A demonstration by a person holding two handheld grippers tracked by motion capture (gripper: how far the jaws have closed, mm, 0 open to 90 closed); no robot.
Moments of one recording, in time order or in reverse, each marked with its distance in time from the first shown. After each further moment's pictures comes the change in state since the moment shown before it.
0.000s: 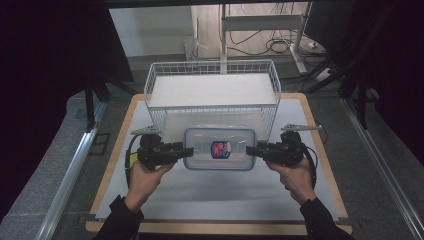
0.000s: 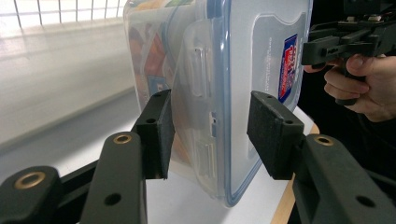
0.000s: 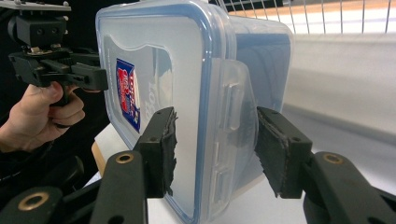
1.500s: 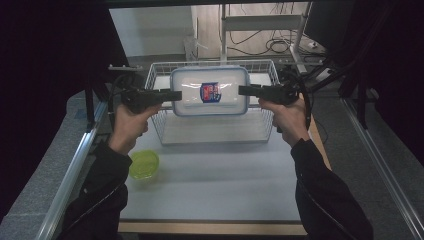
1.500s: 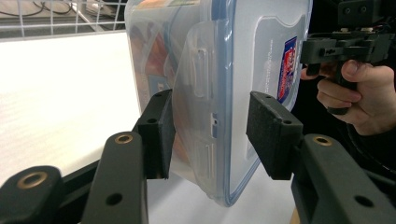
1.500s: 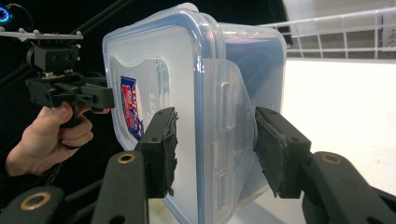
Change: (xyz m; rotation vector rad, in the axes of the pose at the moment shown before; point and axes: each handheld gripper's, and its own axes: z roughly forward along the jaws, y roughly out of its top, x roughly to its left) left arm 0.031 0.133 -0.035 -0.070 -0.013 -0.004; right arm 0.011 0.147 0.010 -0.108 0.017 -0.016
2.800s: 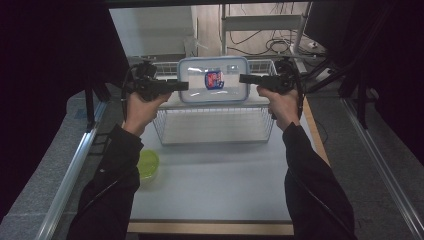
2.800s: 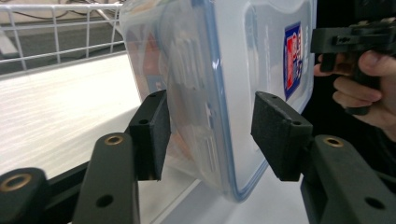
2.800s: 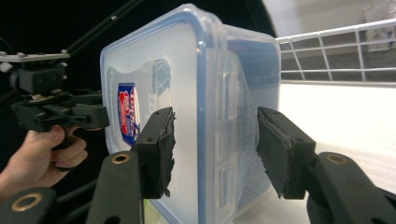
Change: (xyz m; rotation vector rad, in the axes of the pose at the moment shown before) left arm 0.027 0.019 0.036 0.037 0.105 0.036; right arm -0.049 0.013 0.028 -0.048 -0.032 0.074
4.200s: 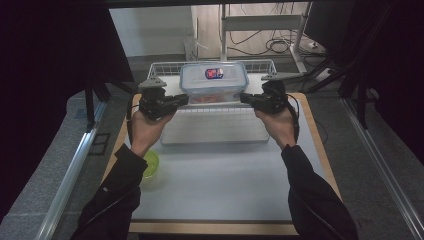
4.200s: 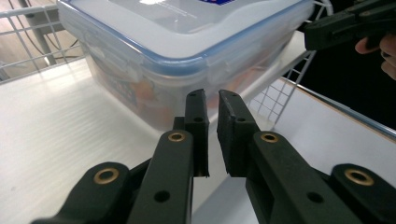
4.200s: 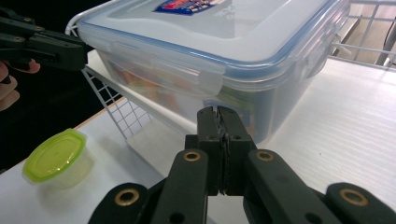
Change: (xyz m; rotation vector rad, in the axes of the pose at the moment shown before) left arm -0.037 -0.042 0.008 -0.046 0.162 0.232; right arm 0.030 -0.046 0.002 0.098 -0.177 -0.336
